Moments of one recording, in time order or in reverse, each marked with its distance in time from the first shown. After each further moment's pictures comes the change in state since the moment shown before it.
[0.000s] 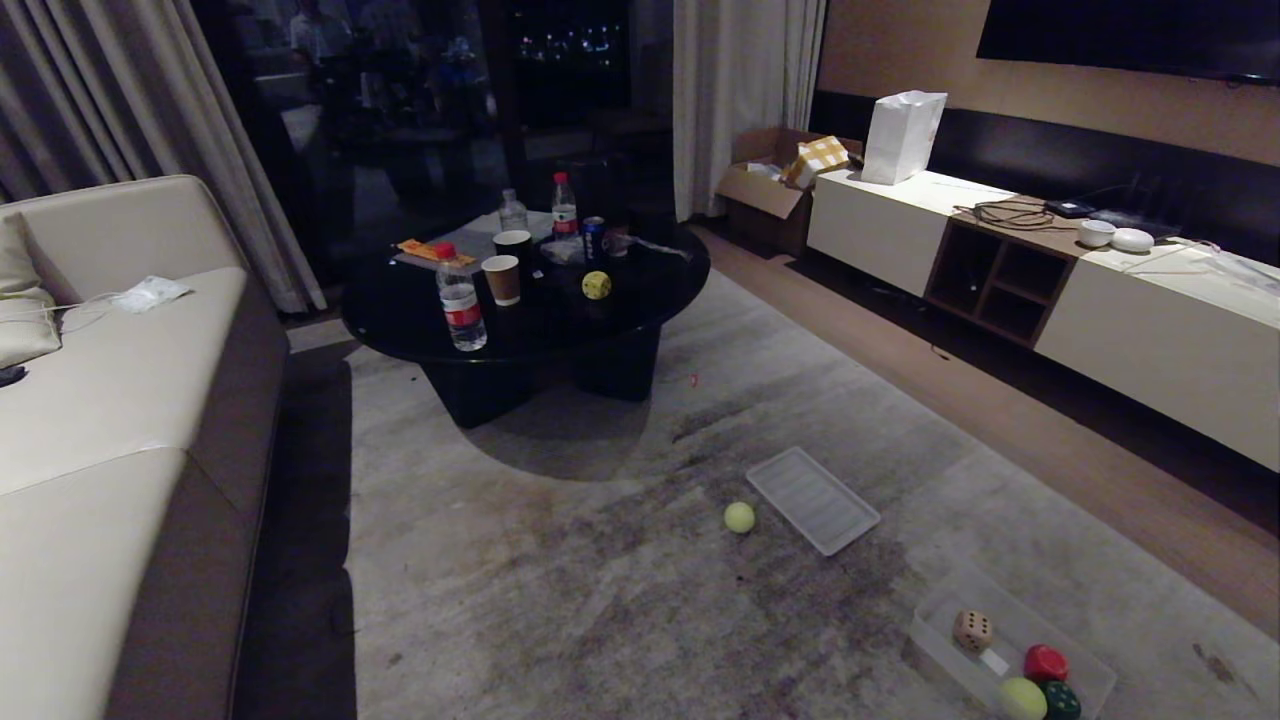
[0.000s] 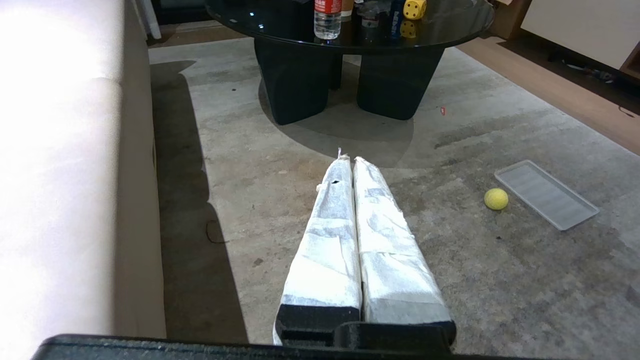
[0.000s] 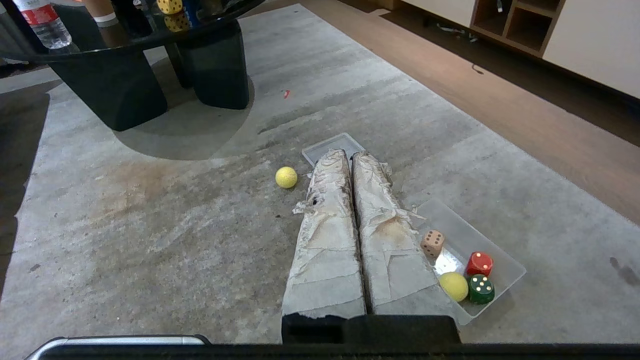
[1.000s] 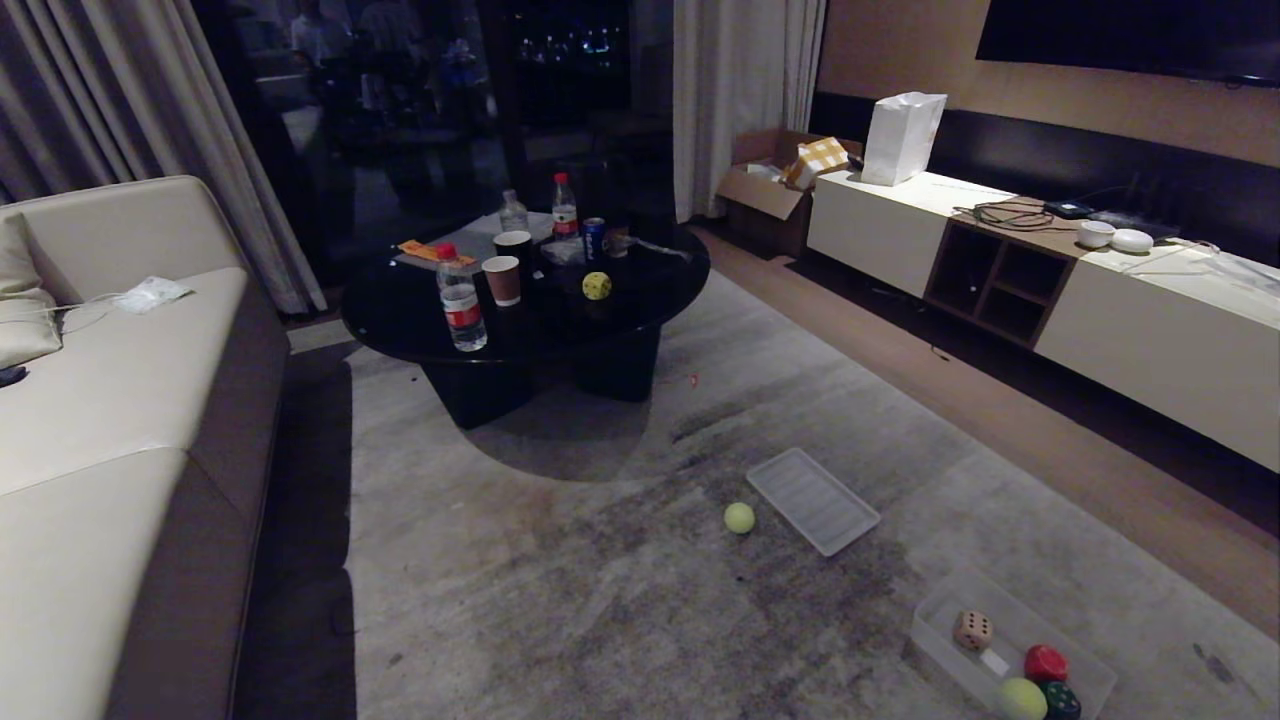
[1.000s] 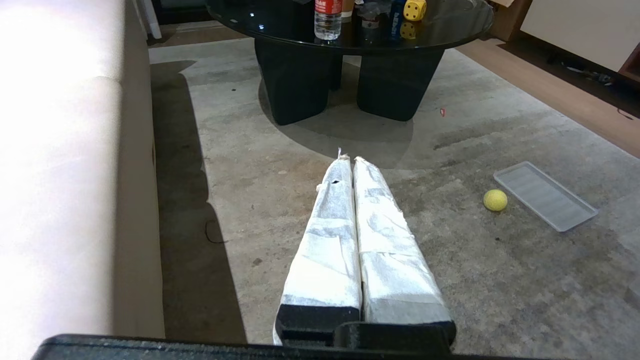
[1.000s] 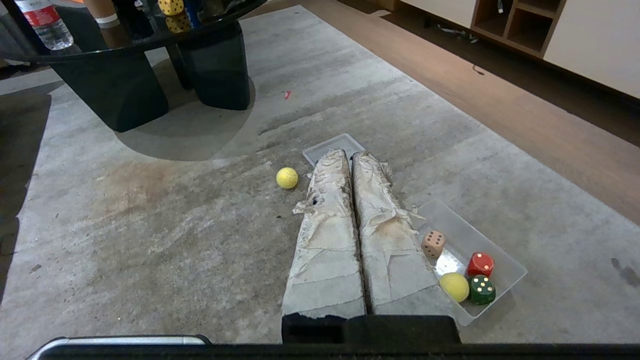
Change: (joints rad) left arm 0.000 0.000 0.000 0.000 0.001 -0.006; right arm 0.000 0.000 0.000 -0.001 0.001 0.002
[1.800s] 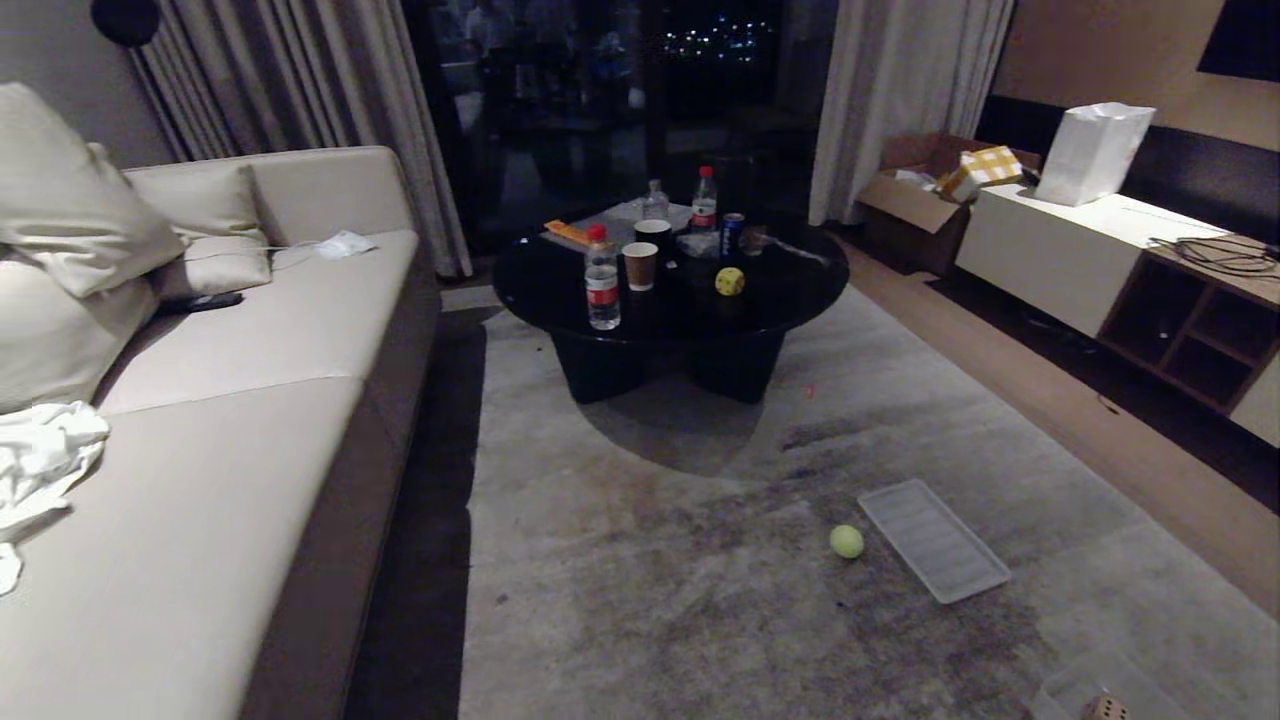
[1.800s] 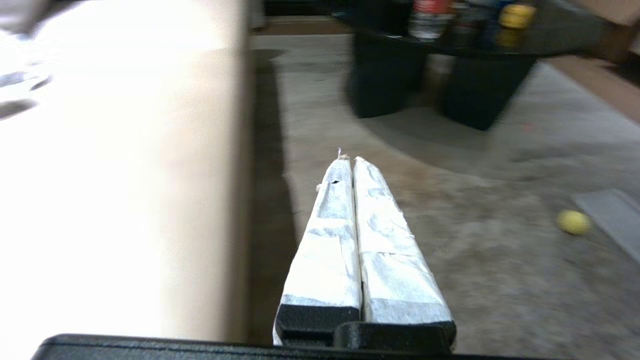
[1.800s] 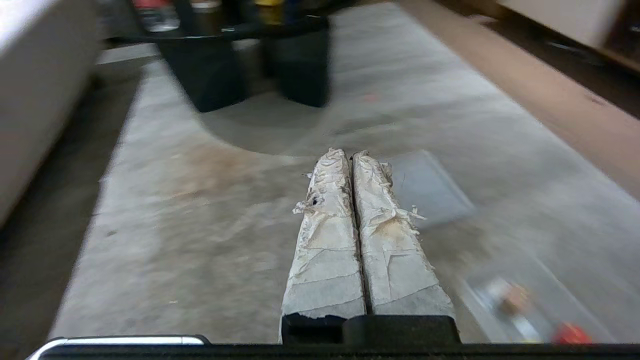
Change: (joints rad) left arm 0.000 0.000 0.000 0.000 0.000 0.000; right arm 0.000 0.000 0.000 0.001 0.000 -0.002
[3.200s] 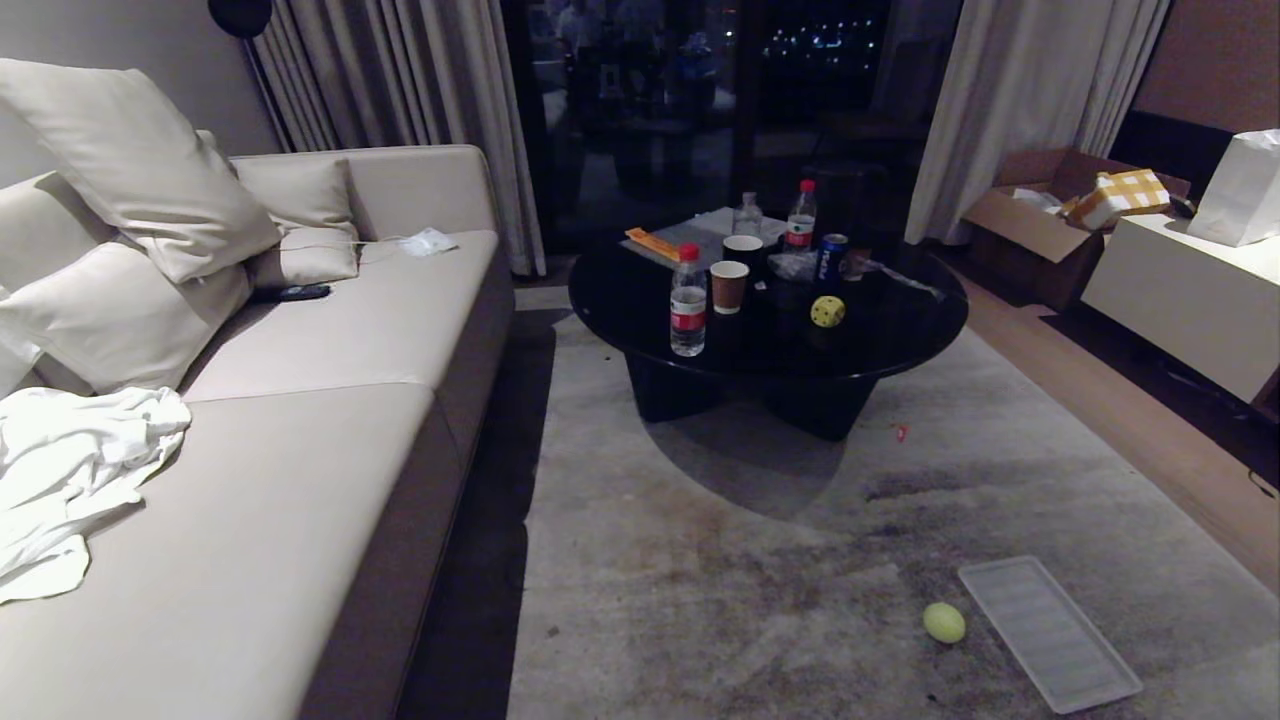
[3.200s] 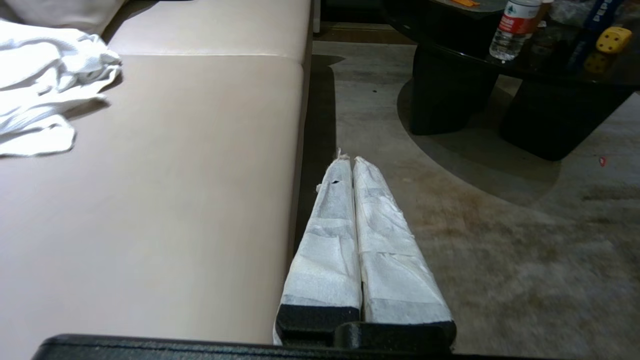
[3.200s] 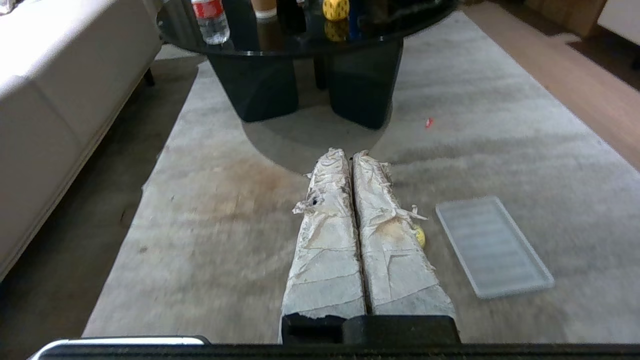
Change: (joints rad) left arm 0.000 0.000 0.000 0.000 0.000 0.003; right arm 0.000 0.000 0.000 -0.001 -0.001 0.002
